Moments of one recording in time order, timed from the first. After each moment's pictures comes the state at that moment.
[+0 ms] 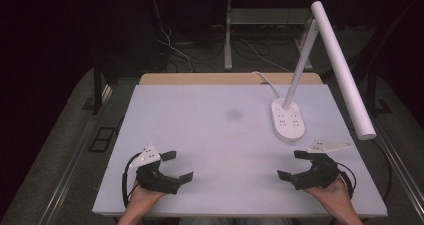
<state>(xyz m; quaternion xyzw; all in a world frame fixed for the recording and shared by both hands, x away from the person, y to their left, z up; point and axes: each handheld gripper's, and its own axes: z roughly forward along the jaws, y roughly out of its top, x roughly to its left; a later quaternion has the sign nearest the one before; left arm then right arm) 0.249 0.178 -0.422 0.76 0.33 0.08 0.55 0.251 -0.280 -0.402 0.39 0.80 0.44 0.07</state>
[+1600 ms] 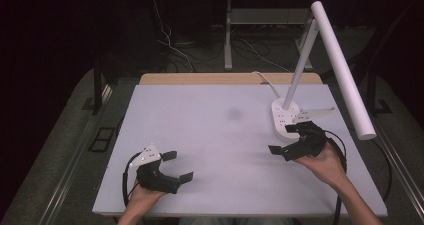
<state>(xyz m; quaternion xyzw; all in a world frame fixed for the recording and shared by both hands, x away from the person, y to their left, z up) 0.252 0.179 -0.424 0.76 0.33 0.07 0.55 0.311 -0.254 -0.355 0.36 0.84 0.40 0.09</state>
